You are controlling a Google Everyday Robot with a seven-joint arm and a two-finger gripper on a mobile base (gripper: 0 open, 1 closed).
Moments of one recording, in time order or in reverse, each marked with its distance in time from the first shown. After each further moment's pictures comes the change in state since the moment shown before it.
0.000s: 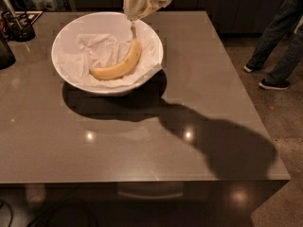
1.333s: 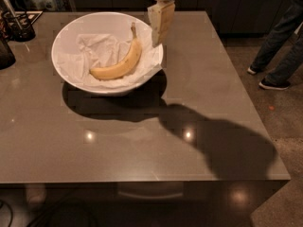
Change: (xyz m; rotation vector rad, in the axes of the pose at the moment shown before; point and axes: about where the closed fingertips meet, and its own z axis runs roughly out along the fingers) arm 0.000 0.000 0.000 0.000 0.000 0.000
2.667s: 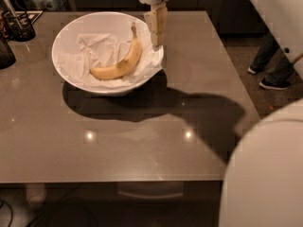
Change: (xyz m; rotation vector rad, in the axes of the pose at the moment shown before) arm 0.019 0.002 0.048 -0.156 -0.121 -0.001
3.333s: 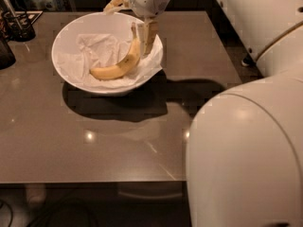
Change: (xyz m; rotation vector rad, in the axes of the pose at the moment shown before) arm 0.009 0.007 0.048 -0.078 -0.141 0.060
